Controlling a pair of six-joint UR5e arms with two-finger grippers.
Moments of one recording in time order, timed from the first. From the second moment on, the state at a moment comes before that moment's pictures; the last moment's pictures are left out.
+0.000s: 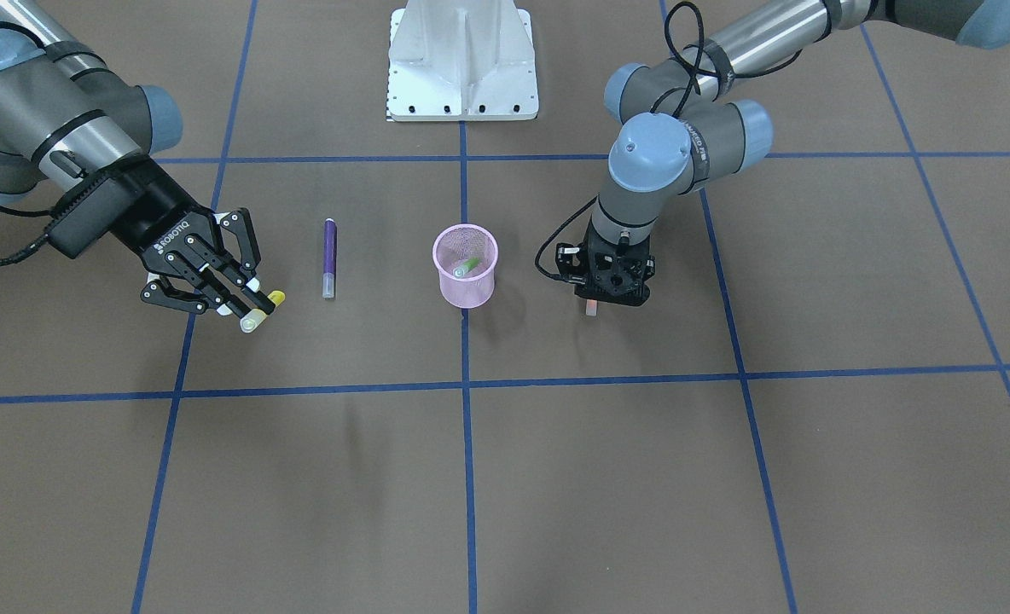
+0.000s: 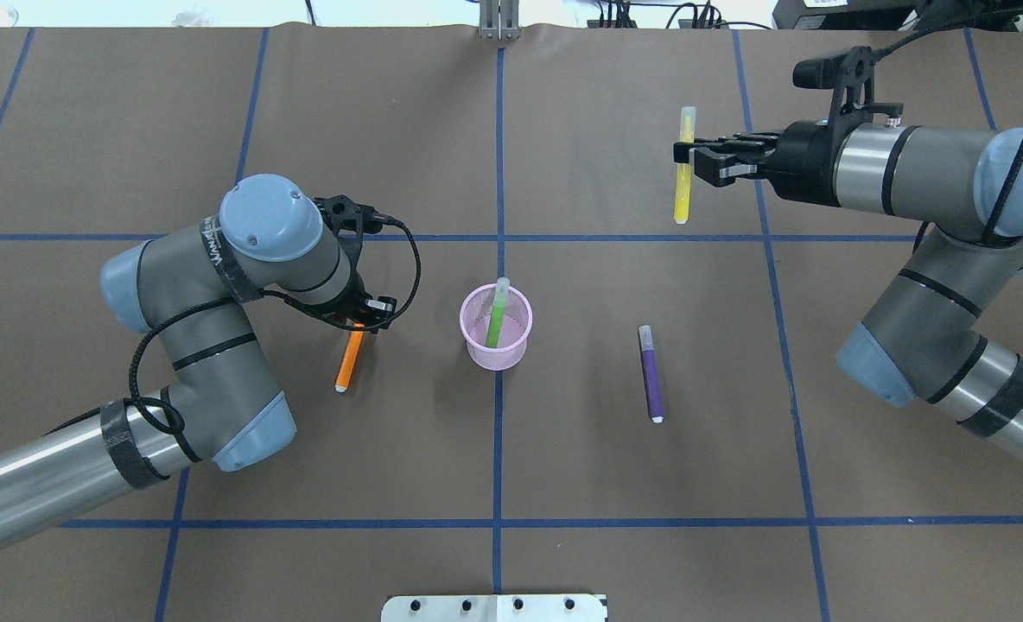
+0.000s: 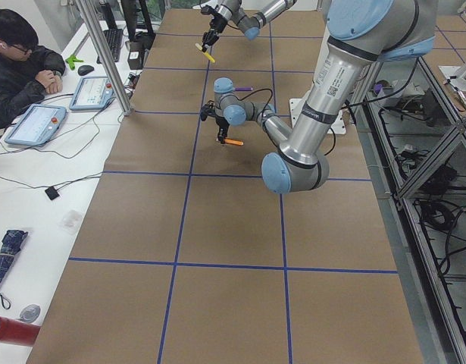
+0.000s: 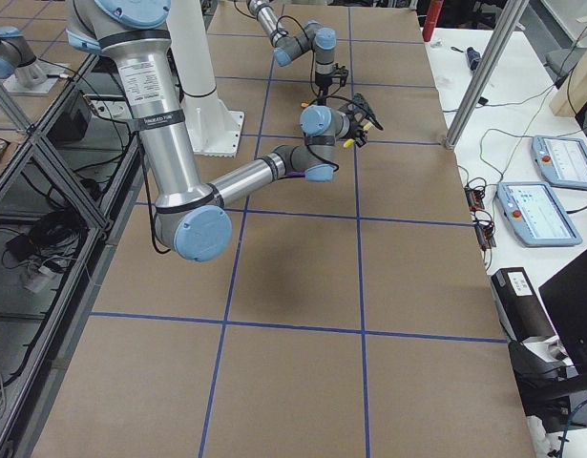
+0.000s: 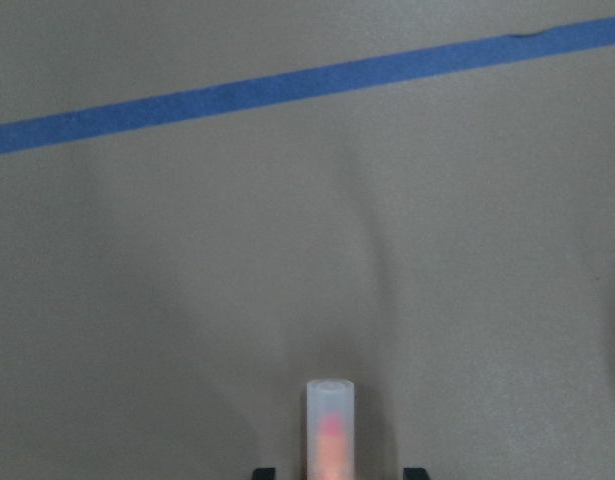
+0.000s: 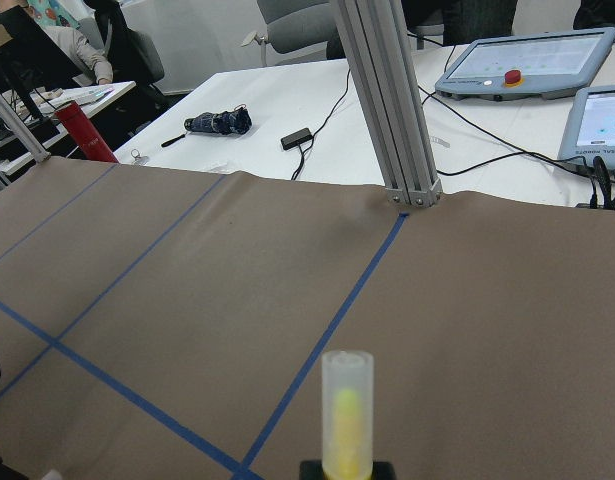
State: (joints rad) left arm -0.60 -2.13 -1.56 -1.78 -1.95 -0.96; right arm 0.83 -1.28 1.67 -0.40 1.84 0.90
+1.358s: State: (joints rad) left arm -0.59 -2.13 -1.56 -1.78 -1.96 -0.96; right arm 0.83 -1.28 1.67 -0.40 1.84 0.91
